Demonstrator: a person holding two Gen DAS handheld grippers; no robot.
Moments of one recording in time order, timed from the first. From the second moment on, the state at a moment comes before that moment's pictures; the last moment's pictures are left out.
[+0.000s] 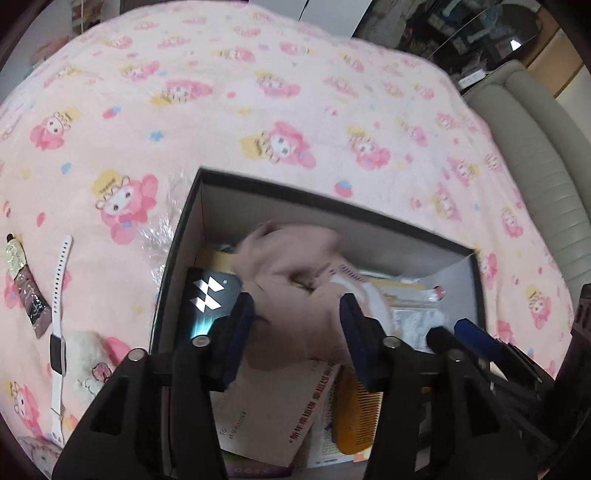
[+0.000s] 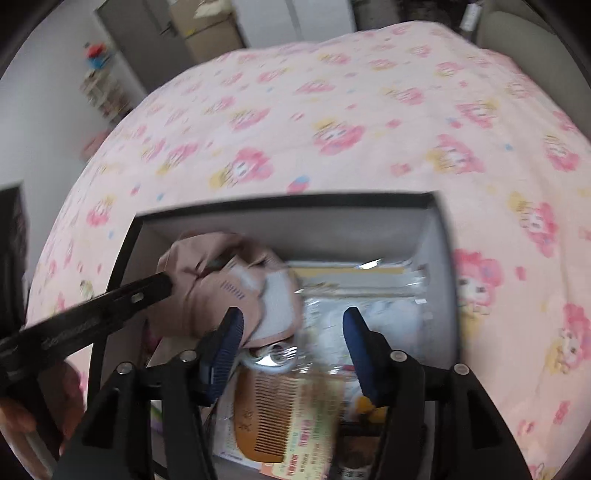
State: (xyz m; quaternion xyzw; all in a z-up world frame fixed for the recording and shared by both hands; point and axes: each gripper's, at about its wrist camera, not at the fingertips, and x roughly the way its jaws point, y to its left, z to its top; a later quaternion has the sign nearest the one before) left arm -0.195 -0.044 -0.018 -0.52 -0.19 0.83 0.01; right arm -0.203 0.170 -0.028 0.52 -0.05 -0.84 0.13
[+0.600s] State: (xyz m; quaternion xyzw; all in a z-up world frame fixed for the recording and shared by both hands) left arm -0.249 -0.014 -0.067 -0.61 -0.14 0.78 0.03; right arm -0.220 0.167 -0.065 0.59 -0.04 -0.80 0.14
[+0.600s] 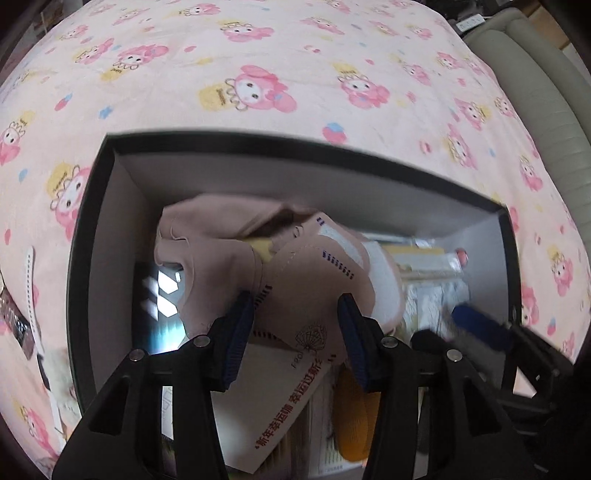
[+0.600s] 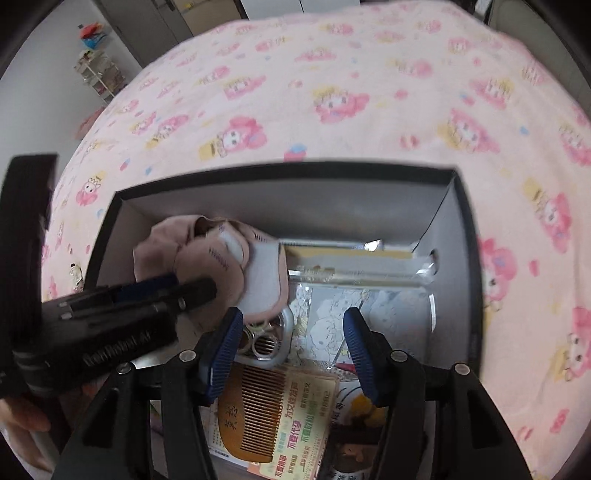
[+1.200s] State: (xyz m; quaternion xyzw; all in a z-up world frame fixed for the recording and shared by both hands) left arm -0.198 -0.002 -0.020 -0.54 -0.14 0.83 0.08; right arm -0.197 0.182 -0.035 0.53 -0.05 -0.85 0.08
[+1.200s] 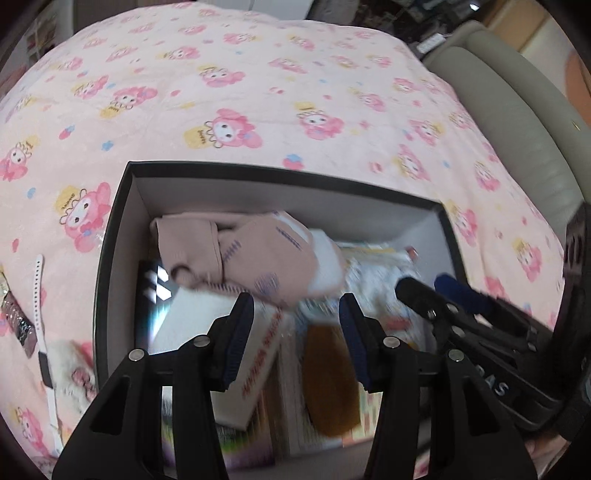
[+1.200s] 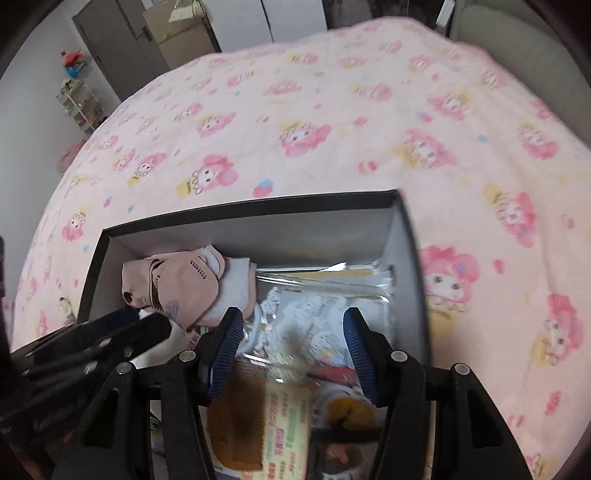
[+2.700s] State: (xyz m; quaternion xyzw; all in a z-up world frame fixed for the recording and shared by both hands) left arm 0.011 -0.195 -0.018 -0.52 -0.21 0.83 0.02; right arm -0.042 -0.034 -0.025 0.51 0.05 -0.84 0.21
